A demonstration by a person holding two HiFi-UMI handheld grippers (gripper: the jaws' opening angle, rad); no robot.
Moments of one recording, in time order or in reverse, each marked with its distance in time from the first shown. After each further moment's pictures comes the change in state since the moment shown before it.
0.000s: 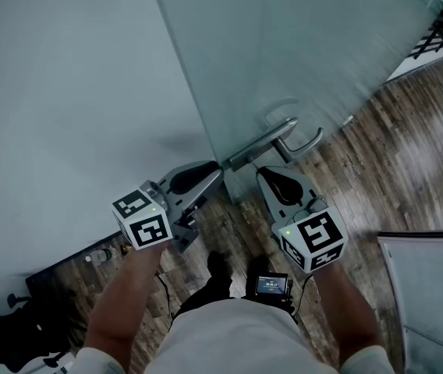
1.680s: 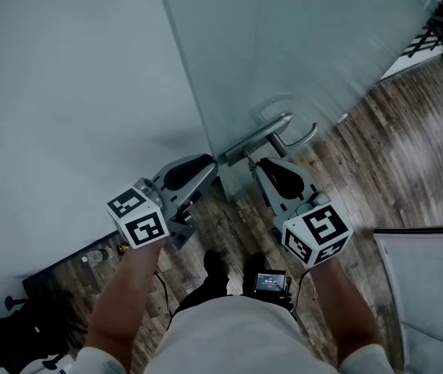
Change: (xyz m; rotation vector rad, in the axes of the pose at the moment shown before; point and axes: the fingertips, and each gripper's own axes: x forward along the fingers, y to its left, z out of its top) left arm -0.004 -0.002 0.008 0.025 -0.045 0.011; right arm -0.007 -0.003 0.012 0.098 -0.072 0.001
